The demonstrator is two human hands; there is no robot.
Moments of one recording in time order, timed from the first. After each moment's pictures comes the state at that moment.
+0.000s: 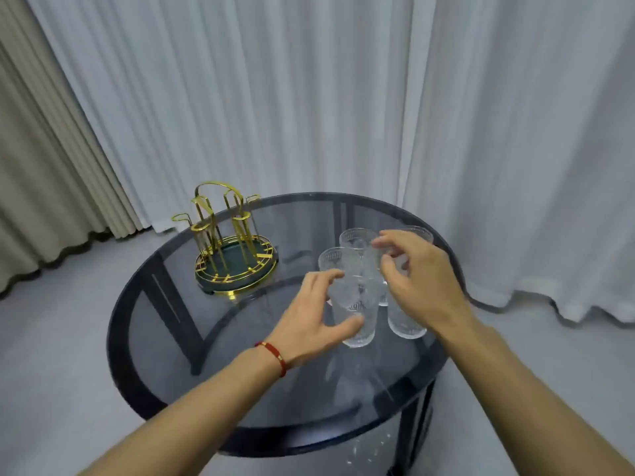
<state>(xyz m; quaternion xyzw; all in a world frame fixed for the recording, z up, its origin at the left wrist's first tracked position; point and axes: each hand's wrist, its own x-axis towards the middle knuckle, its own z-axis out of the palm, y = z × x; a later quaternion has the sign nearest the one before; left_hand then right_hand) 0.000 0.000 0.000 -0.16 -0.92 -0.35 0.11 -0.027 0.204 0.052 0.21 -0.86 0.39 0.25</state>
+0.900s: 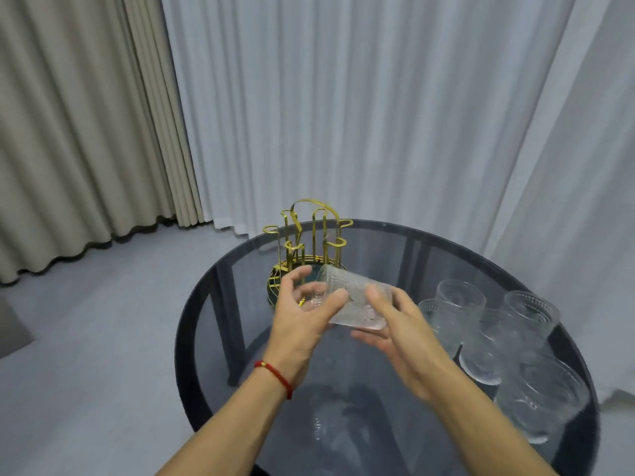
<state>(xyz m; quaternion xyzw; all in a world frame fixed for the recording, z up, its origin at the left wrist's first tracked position) -0.006 -0.121 0.019 0.09 -0.62 -0.75 0.22 -0.048 0.036 0.035 0.08 -0.64 0.75 -0.17</state>
